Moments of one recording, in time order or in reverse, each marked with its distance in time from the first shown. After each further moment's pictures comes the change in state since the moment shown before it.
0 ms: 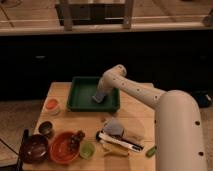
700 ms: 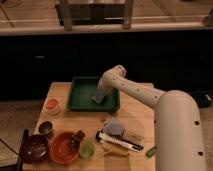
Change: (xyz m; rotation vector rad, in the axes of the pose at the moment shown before) arm -0.004 0.000 0.002 0.002 -0.014 -0.015
